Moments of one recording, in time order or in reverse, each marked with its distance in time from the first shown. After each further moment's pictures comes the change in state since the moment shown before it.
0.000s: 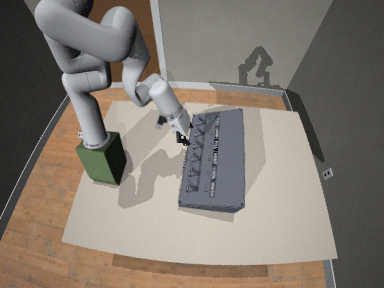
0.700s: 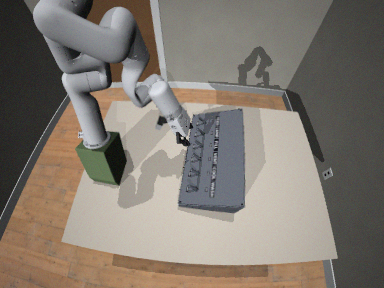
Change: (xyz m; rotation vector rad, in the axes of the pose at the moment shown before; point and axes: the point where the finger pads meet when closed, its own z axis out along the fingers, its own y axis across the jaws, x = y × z) arm 0.000 -0.003 0.000 0.000 0.000 -0.001
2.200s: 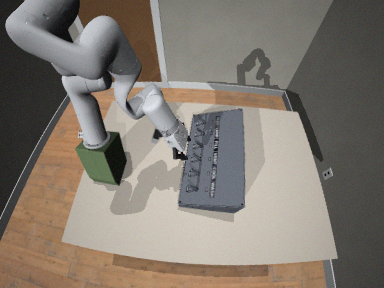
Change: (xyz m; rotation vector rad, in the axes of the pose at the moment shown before) arm 0.000 -0.068 0.000 0.000 0.000 0.001
